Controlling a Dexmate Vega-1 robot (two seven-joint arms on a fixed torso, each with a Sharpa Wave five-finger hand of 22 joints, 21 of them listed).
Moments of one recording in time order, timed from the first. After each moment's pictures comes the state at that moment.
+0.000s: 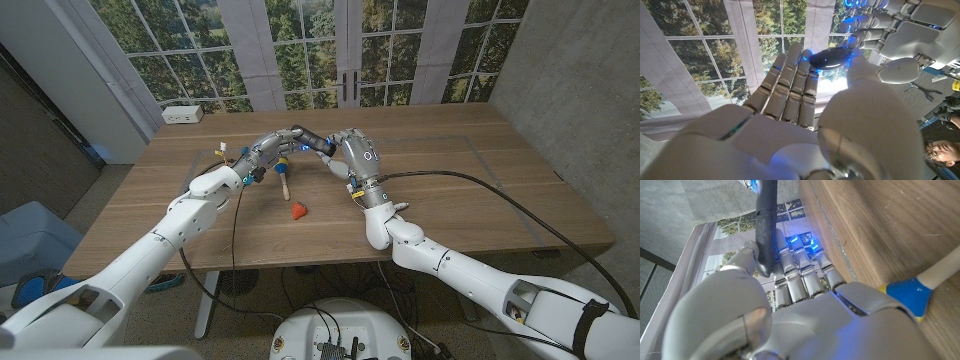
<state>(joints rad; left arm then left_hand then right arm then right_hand) 0.81 0.60 0.39 -1.44 -0.77 -0.13 -0.27 0.78 0.15 0.46 -0.10 0.19 0.70 0.03 0.62 0.32 0.96 -0.06 0.52 0.45 0.73 -0.07 0.34 0.25 0.42 0.05 0.48 0.30 -0.67 -0.38 -0.95 -1.32 -0.77 -0.10 -1.03 1.04 -0.04 0.36 -0.16 0.23 0.93 0.04 0.52 0.28 0.88 -0.02 0.75 0.79 0.86 -0.11 0.48 0.88 0.46 -0.05 0.73 0.19</state>
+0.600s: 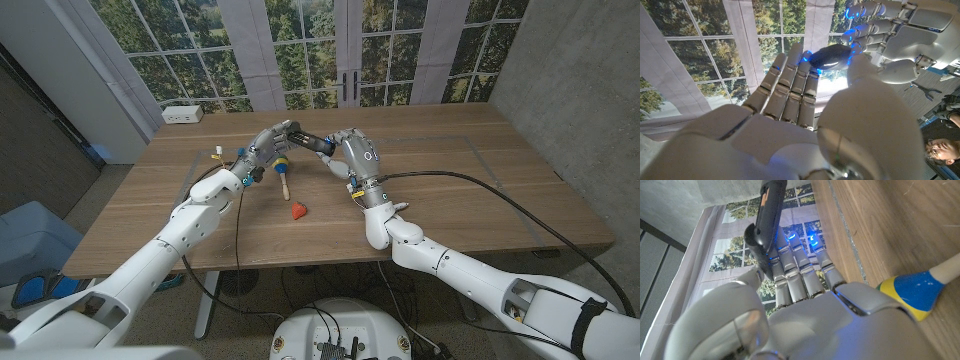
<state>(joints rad) 0.83 0.56 0.36 -1.42 -0.80 -0.19 -0.24 0.59 0.18 0.63 0.12 0.20 0.73 -0.02 0.87 0.51 0.98 -0.12 0.49 0.53 0.79 -0.09 0.34 0.27 0.44 0.04 0.56 0.32 -0.66 -0.38 -0.95 -1.31 -0.76 -0.10 -1.04 1.04 -0.04 0.36 -0.16 0.23 0.93 0.04 0.53 0.28 0.88 -0.02 0.74 0.79 0.86 -0.11 0.46 0.90 0.46 -0.04 0.74 0.19</state>
